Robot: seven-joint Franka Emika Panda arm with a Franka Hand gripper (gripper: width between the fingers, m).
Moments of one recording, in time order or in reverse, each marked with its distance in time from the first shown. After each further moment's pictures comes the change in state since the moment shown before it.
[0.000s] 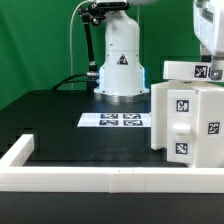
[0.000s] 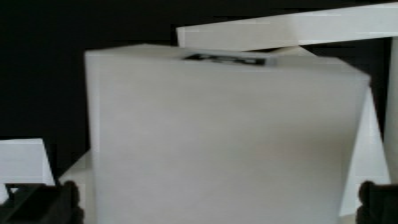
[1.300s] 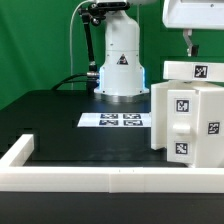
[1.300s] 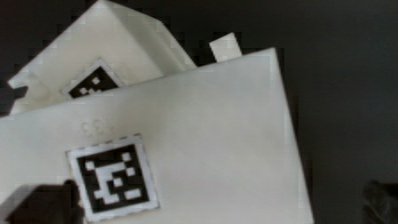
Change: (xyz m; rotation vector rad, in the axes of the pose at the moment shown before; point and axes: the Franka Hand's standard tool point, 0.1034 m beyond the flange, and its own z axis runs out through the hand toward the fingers) arm -0.015 -0.005 -0.019 0.004 0.025 -1.323
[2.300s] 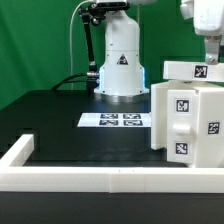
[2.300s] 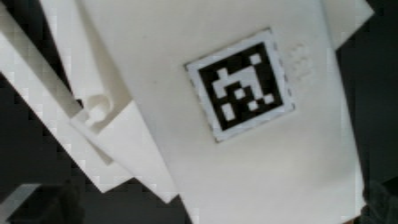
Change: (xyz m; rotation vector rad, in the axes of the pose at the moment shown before) arm 0.008 0.005 0.003 -0.039 0.028 -1.537
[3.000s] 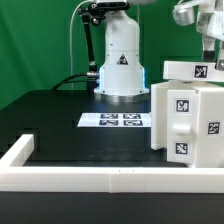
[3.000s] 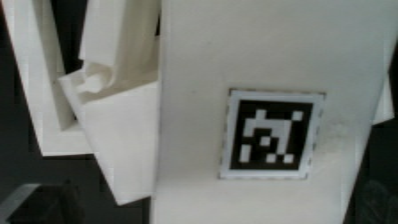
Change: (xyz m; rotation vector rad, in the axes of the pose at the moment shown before) arm -0.013 -0.007 0.016 -0.013 -0.023 -0.318
